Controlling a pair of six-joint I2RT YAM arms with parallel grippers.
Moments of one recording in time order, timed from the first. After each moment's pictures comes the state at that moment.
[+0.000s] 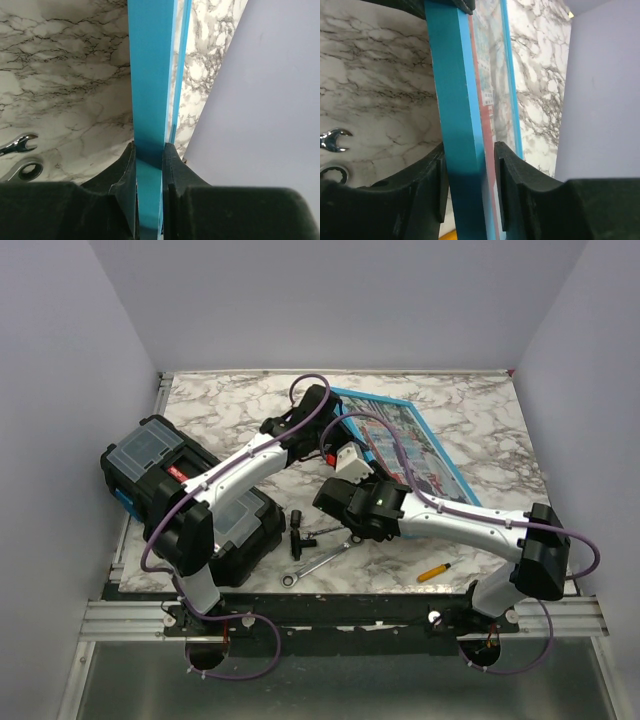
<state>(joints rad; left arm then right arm) -0.66 1.72 1.48 -0.47 0.17 -1.31 1.12 1.55 1.26 -0.92 1.06 0.32</state>
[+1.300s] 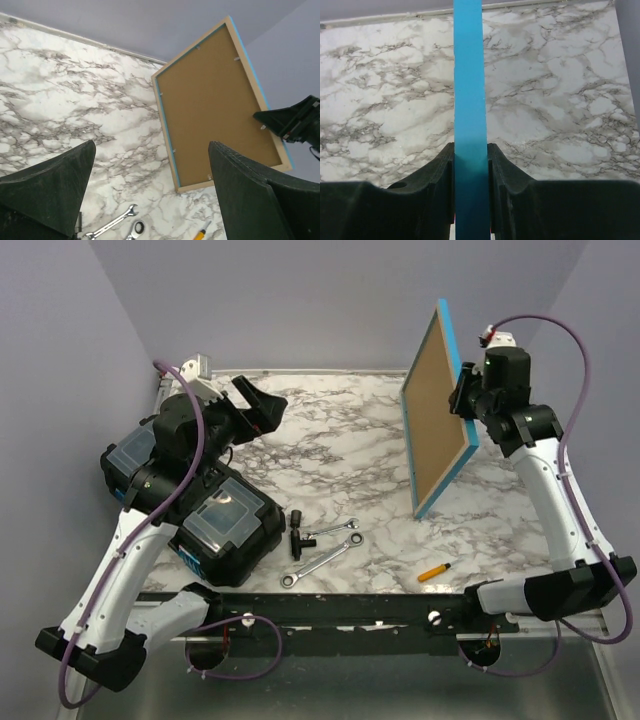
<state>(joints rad) -0.44 1.01 1.32 -0.45 -0.04 -0.69 0.27 1.37 1.57 -0.71 0.24 0.16</state>
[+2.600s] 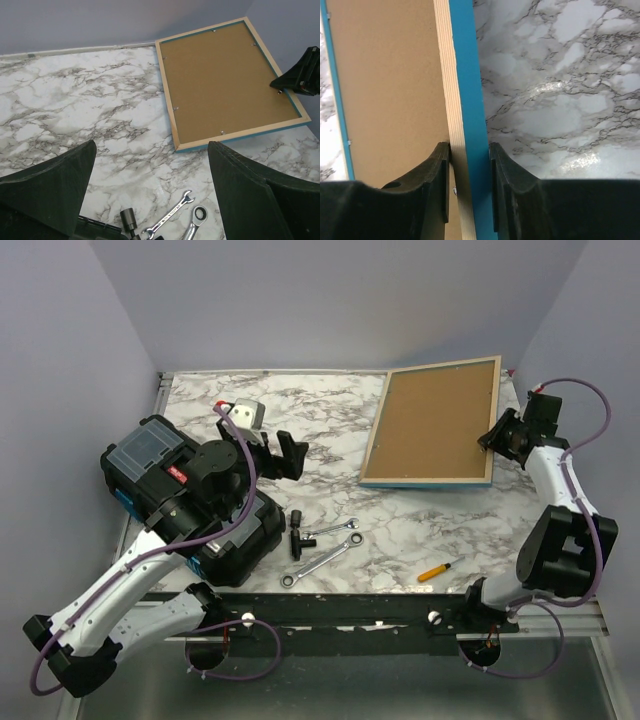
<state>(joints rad) -0.74 0.87 1.03 -0.26 -0.27 -0.28 -0.28 1.49 1.12 -0.38 -0.13 0.28</state>
